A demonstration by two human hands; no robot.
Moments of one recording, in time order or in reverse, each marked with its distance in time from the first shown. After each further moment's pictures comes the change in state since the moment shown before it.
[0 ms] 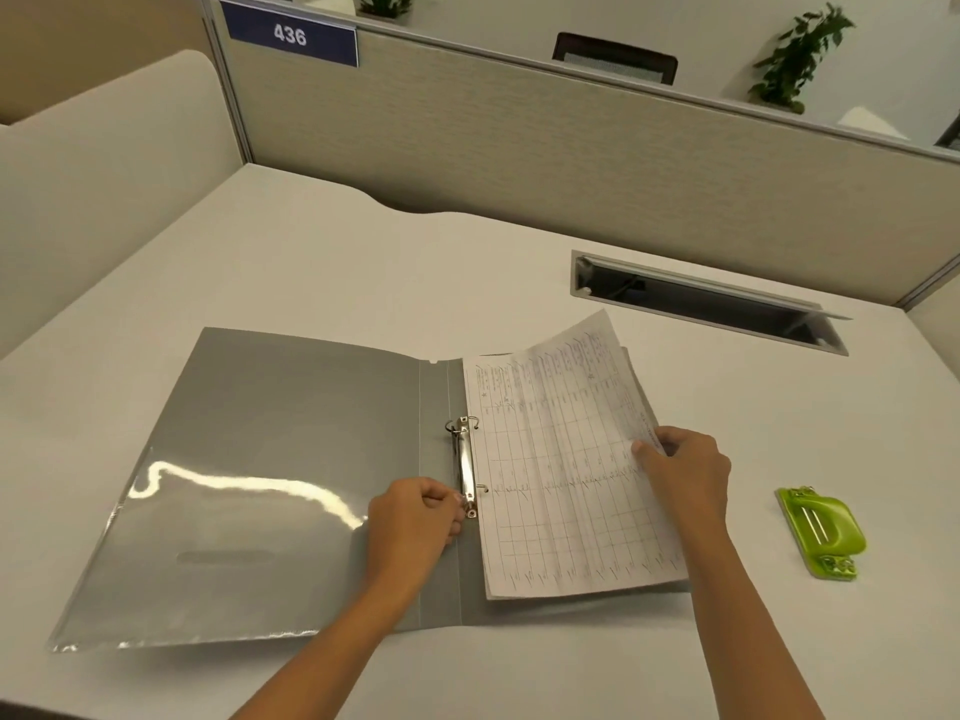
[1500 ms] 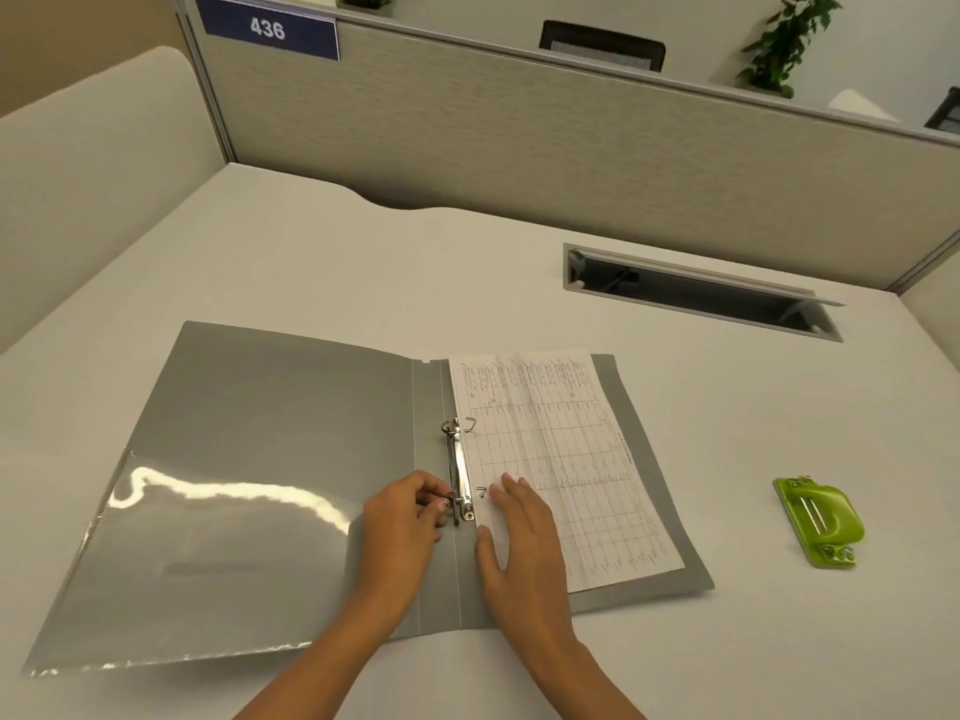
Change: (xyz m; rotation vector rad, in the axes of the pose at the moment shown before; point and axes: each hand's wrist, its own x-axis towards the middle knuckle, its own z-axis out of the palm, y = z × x) left_hand 0.016 -0.026 0.003 0.011 -0.006 0.184; right_hand -0.113 0.021 0.123 -0.020 -0.104 -0.510
